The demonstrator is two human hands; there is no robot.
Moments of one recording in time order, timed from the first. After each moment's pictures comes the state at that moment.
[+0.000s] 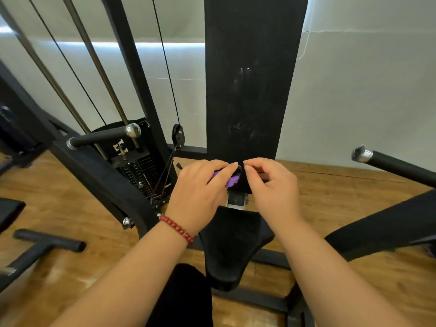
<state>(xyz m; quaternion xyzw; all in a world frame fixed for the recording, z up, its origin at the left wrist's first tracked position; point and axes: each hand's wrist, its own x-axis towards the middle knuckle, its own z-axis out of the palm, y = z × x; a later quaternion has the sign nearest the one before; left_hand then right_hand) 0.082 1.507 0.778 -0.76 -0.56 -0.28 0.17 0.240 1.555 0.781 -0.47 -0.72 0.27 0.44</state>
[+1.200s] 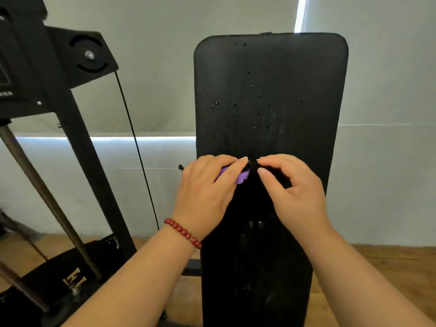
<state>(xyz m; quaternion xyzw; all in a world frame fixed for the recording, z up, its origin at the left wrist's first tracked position) -0.031 1.875 0.939 -0.75 -0.45 -0.40 0.27 0.146 1.883 0.949 -0.40 -0.73 0.11 0.55</state>
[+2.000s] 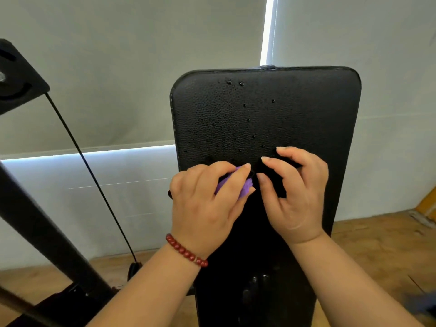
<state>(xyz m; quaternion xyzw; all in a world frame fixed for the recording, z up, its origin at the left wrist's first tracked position) -0.040 1.970 0.988 -0.72 -0.37 -0.51 0.29 0.123 1.979 0.987 -0.39 -0.67 -0.23 0.59</state>
